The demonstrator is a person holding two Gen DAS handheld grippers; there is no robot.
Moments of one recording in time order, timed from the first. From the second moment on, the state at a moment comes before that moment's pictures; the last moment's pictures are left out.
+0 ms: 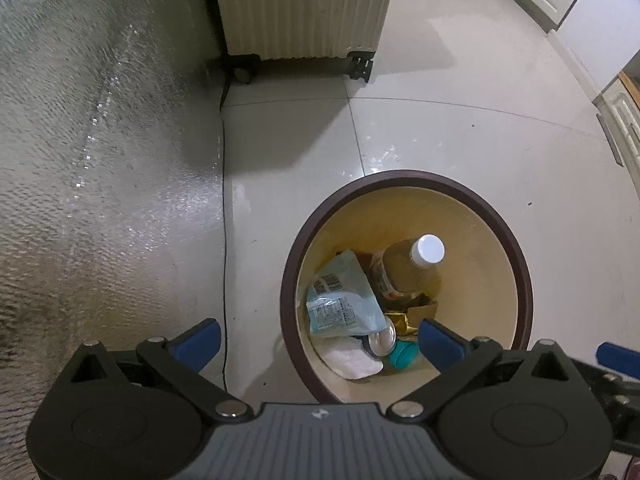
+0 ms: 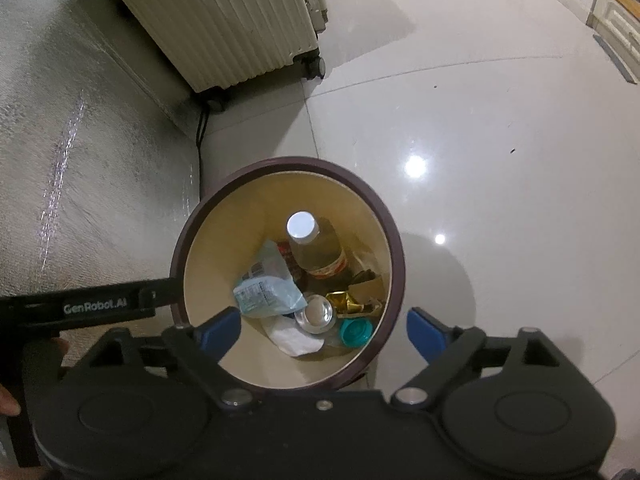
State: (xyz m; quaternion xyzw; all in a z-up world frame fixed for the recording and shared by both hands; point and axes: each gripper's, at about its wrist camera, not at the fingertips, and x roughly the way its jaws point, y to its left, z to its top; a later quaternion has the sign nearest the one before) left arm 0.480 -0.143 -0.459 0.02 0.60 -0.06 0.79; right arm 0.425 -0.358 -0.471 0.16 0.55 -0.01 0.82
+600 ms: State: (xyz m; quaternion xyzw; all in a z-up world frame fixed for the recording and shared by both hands) left arm 0.425 -0.140 -0.373 0.05 0.57 -0.05 0.82; right arm 0.390 -0.363 -0.400 0.14 0.51 -0.05 0.85
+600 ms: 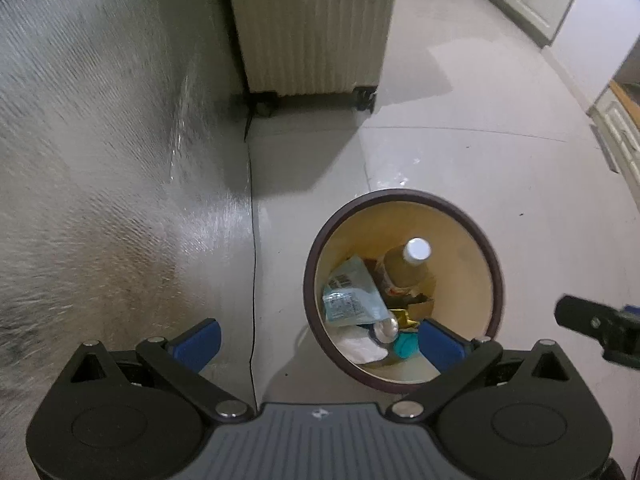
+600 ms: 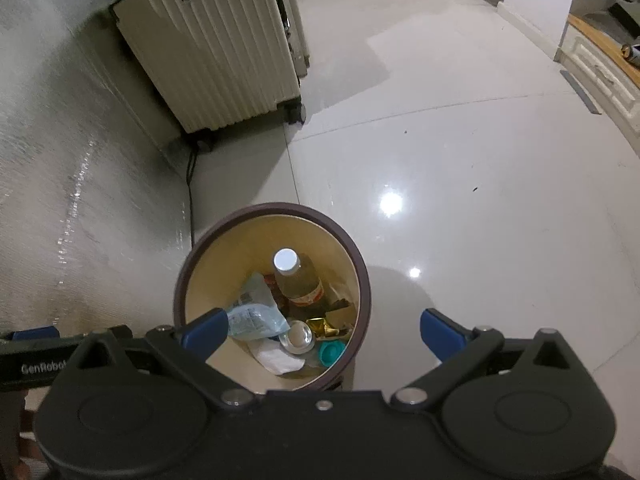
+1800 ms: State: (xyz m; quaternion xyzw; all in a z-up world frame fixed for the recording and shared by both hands) left arm 0.235 -0.114 -0.107 0.06 0.41 -0.06 0.91; right arm 0.206 -0.347 -0.154 0.09 0.36 -0.08 0.92
